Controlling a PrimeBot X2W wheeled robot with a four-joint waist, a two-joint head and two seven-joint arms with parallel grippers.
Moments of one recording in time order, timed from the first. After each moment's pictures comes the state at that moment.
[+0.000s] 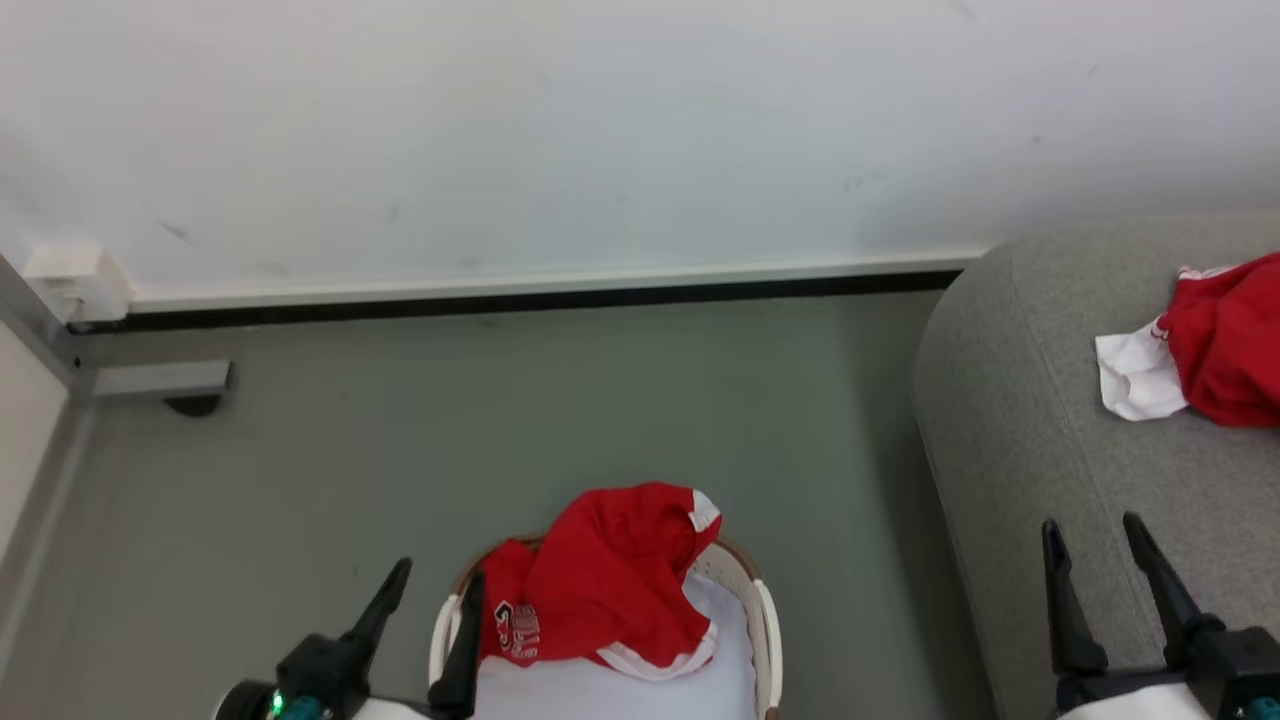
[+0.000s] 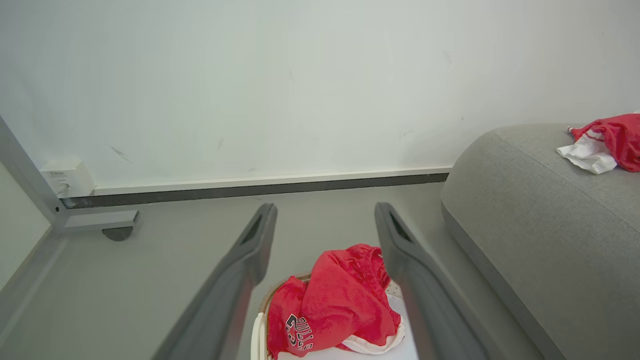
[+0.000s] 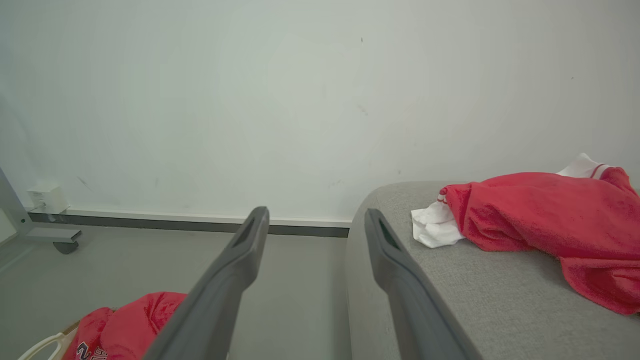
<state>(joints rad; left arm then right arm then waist) -0.04 0.09 -0.13 0.27 -0.12 -0.07 -0.26 -0.04 -0.05 -0.03 0.22 0.12 0.13 -0.26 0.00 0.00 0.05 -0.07</state>
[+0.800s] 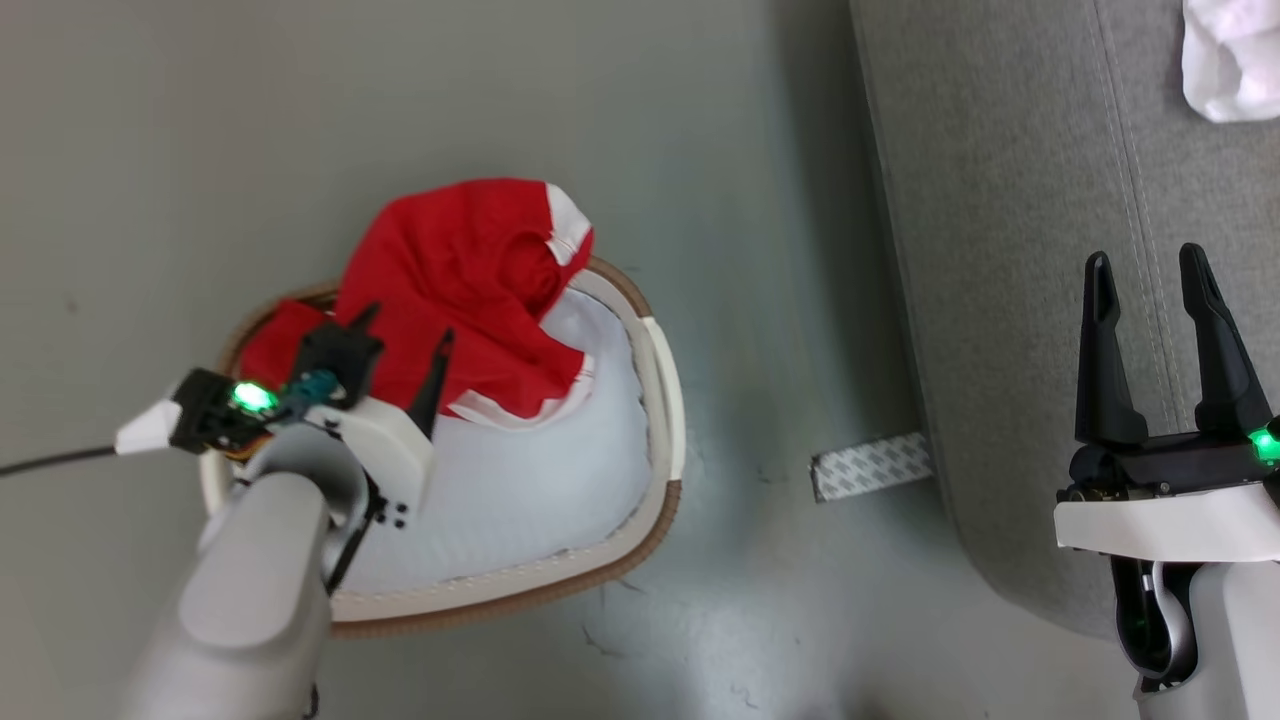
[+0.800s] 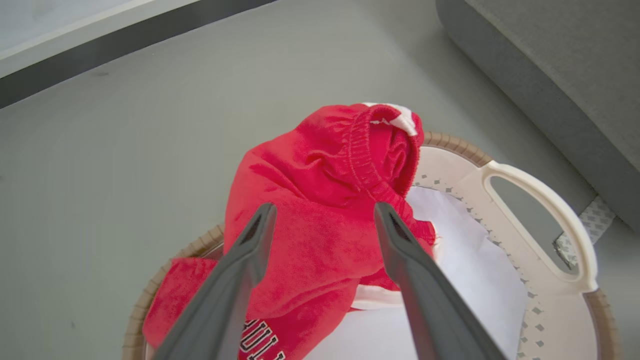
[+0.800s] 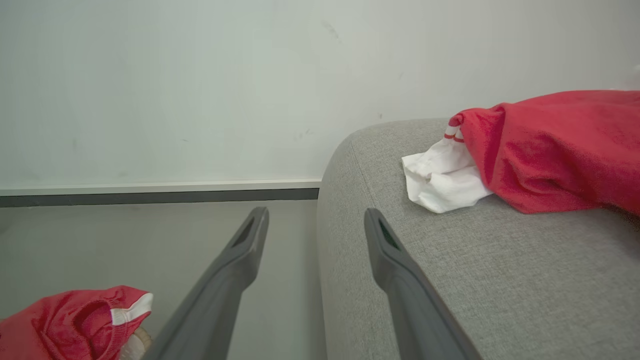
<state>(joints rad) -0.69 0.22 -0.29 0.71 -0.01 -0.10 -0.13 -0.37 -0.05 0.00 0.08 0.24 0.13 -0.26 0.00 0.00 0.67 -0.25</state>
